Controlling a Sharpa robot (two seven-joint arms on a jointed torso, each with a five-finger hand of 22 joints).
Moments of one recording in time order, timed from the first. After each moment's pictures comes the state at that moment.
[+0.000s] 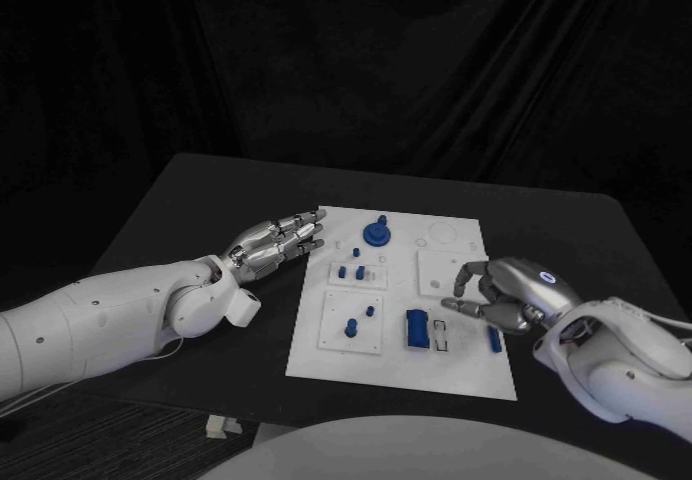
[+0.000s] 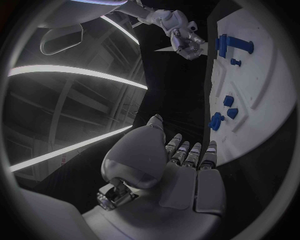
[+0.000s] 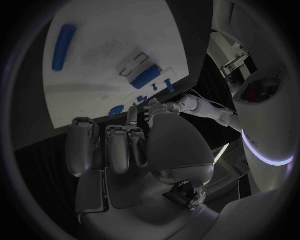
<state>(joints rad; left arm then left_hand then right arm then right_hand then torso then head) 1.07 -0.82 -0.22 1.32 -0.21 0.20 0.59 1.40 0.28 -0.20 0.27 0.38 0.20 0.09 0.06 0.03 0.01 0.11 0.07 0.01 0.00 0.17 0.00 0.00 0.16 0.02 0.27 0.01 0.03 1.08 -1.19 -0.25 1.96 -1.59 -0.61 -0.28 1.22 0.03 0.02 0.29 0.20 0.71 0.06 0.82 0.41 1.46 -0.02 1.57 1.31 1.47 -0.07 1.52 1.31 0.05 1.47 0.03 1.39 1.31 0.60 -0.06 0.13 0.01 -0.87</state>
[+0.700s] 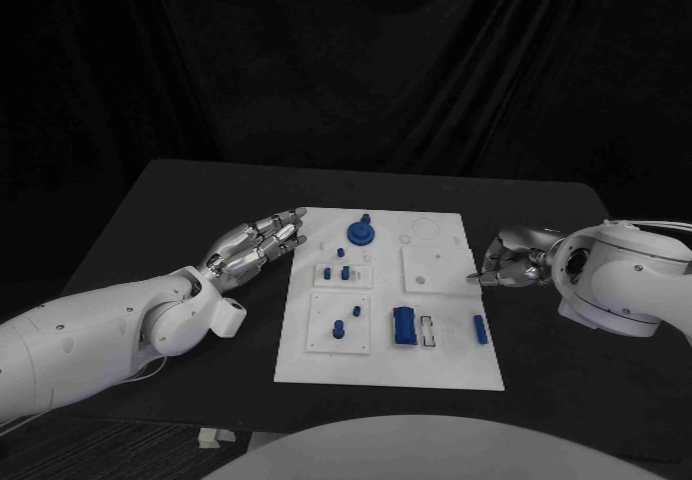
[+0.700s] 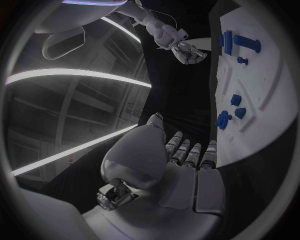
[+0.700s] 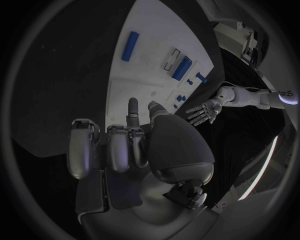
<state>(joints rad) 1.07 -0.84 -0.22 1.38 -0.21 0.13 0.65 1.42 0.27 -0.21 0.27 0.41 0.24 0.09 0.07 0.04 0.04 0.12 0.10 0.02 0.00 0.14 0.00 0.00 0.16 0.02 0.26 0.01 0.03 1.30 -1.22 -0.25 1.90 -1.29 -0.11 -0.58 1.19 0.01 0.01 0.27 0.29 1.00 0.05 0.45 0.36 1.47 -0.02 1.57 1.31 1.46 -0.09 1.50 1.31 0.05 1.47 0.03 1.43 1.31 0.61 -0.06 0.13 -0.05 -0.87</state>
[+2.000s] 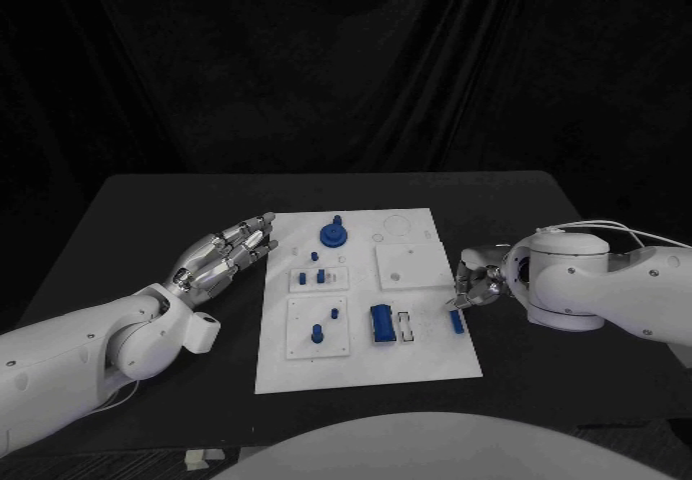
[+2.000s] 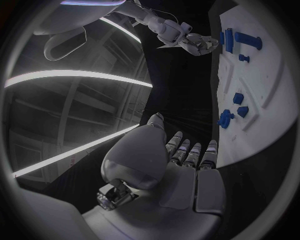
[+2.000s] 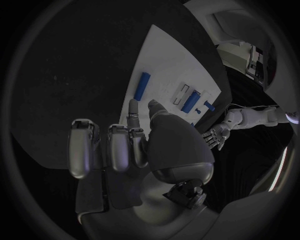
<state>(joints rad) 1.07 -0.84 -0.22 1.37 -0.21 0.12 0.66 1.43 0.27 -0.21 0.27 0.42 0.25 0.10 0.07 0.04 0.04 0.12 0.10 0.02 0.00 0.14 0.00 0.00 0.16 0.02 0.25 0.01 0.03 1.22 -1.18 -0.25 1.89 -1.33 0.02 -0.68 1.21 -0.01 0.01 0.24 0.24 0.99 0.05 0.39 0.38 1.47 -0.02 1.57 1.31 1.47 -0.09 1.49 1.31 0.04 1.47 0.02 1.43 1.31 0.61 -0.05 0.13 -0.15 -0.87</state>
